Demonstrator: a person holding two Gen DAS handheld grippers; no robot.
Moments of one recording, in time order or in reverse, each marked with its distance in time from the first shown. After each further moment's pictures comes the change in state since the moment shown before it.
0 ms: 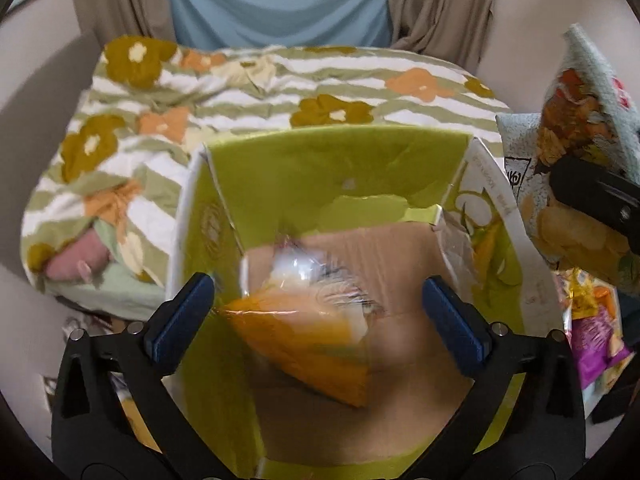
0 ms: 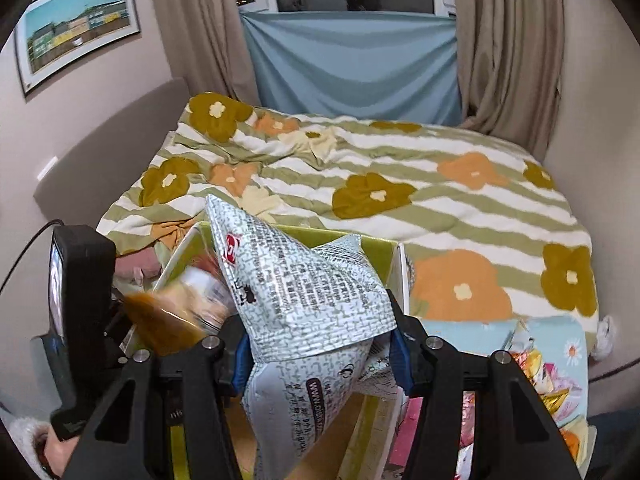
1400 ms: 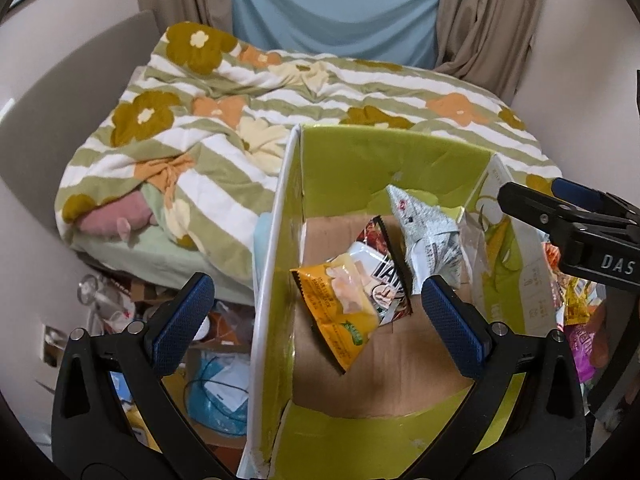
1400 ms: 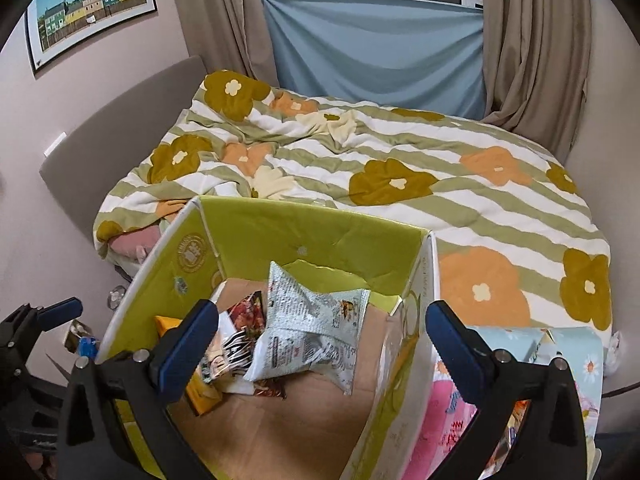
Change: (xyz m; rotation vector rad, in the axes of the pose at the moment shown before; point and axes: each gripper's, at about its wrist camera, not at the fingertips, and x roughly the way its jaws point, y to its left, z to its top) left arm -0.068 0.034 -0.041 -0.162 -0.033 0.085; right arm 0.036 0.006 -0.005 -0.067 0.046 0.058
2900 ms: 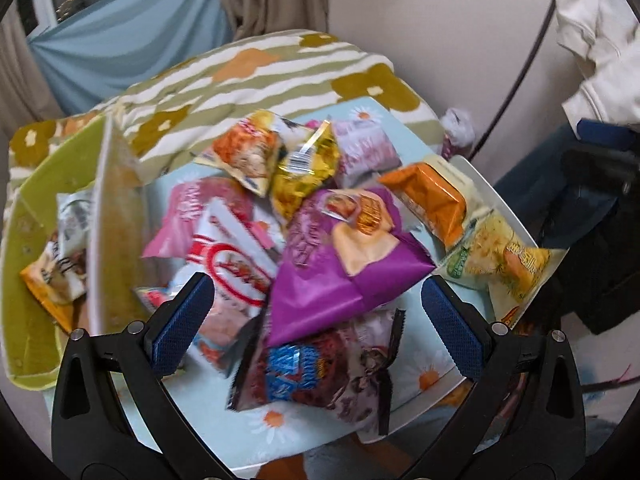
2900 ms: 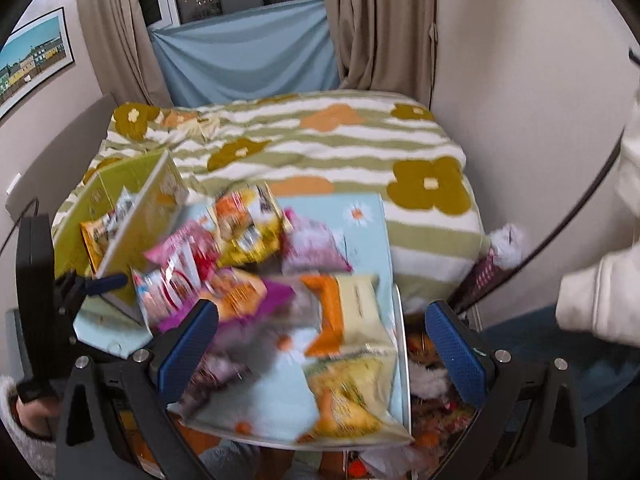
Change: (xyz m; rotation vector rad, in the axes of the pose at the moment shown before) left arm -0.038 -0.362 -0.159 0.507 0.058 -0.277; right arm -0.238 -0.255 -0.221 0.209 0.013 -0.215
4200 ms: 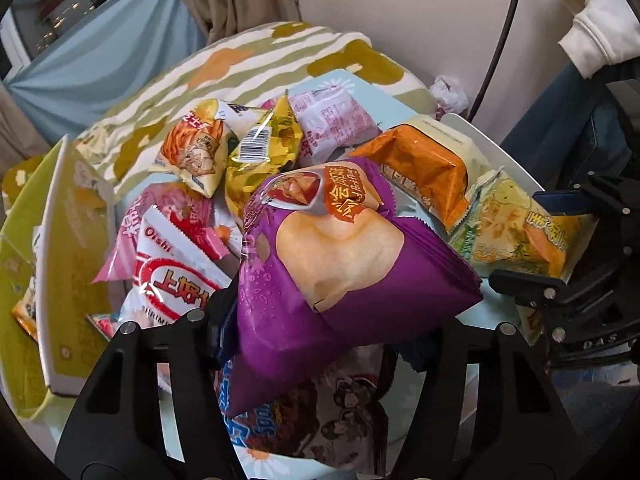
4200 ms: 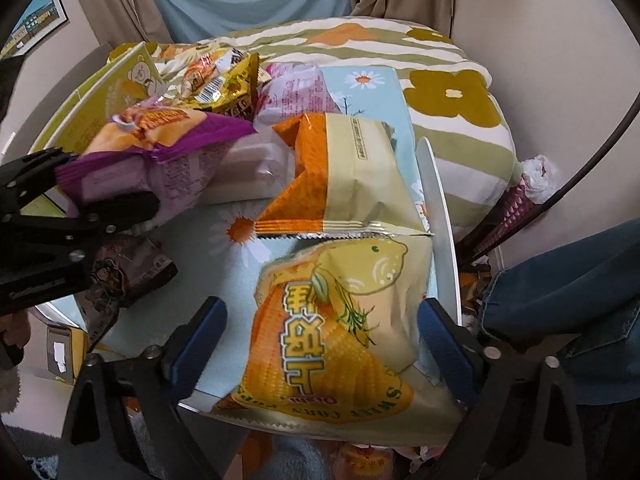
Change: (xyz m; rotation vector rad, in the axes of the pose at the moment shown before) left arm 0.048 -0.033 -0.006 0.136 0.021 0.042; right arm 0.106 -0.024 -0.088 -0.029 0.192 0.050
